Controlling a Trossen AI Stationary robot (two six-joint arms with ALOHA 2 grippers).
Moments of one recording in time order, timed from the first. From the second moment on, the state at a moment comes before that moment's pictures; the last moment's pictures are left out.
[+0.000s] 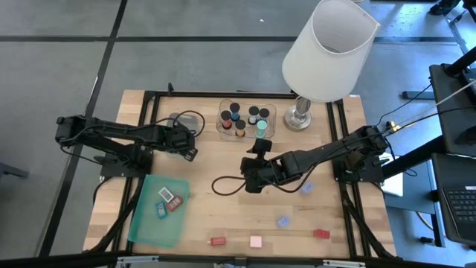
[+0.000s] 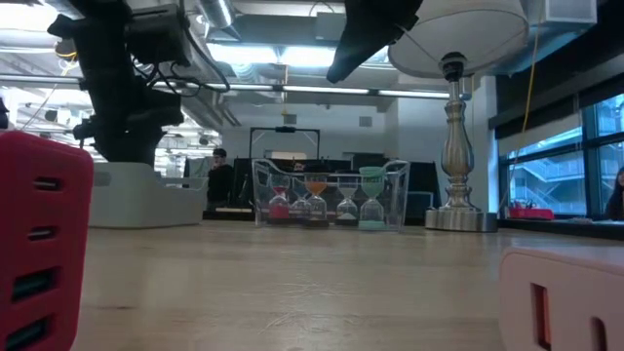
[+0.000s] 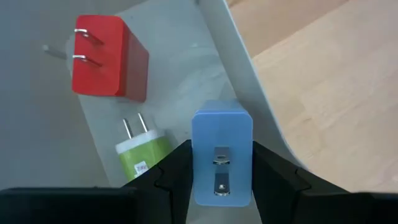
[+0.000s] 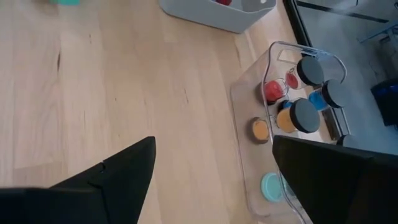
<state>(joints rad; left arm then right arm) 0.11 1.15 0.63 -0.78 -0.34 -0.90 0.33 1.80 1.52 -0.78 0.63 0.23</state>
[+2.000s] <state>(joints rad) -0.76 1.66 0.87 0.24 -0.37 -0.56 0.41 1.80 1.52 -0.81 0.41 0.43</state>
